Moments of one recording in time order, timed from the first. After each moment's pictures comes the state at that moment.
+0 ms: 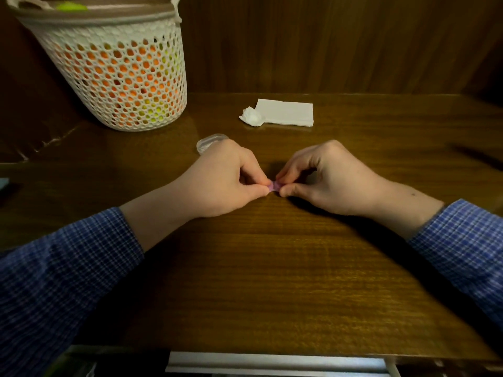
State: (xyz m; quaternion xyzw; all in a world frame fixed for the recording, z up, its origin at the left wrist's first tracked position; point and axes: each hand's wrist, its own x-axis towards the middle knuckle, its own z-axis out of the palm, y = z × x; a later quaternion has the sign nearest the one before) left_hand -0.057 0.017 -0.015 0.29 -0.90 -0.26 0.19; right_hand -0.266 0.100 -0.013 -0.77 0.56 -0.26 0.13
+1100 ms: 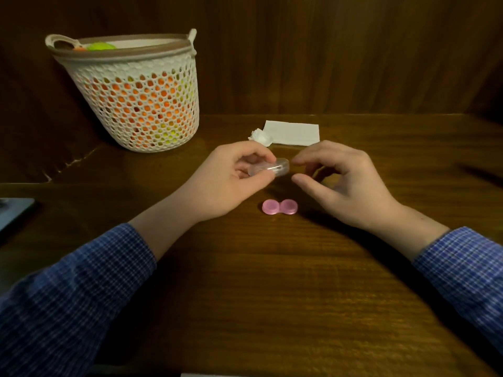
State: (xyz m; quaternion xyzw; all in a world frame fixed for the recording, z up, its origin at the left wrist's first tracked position) left_hand -0.052 -0.003 -0.010 0.26 -0.85 -0.33 0.32; right_hand -0.268 0.098 -0.014 -0.73 0.54 -0.42 0.01
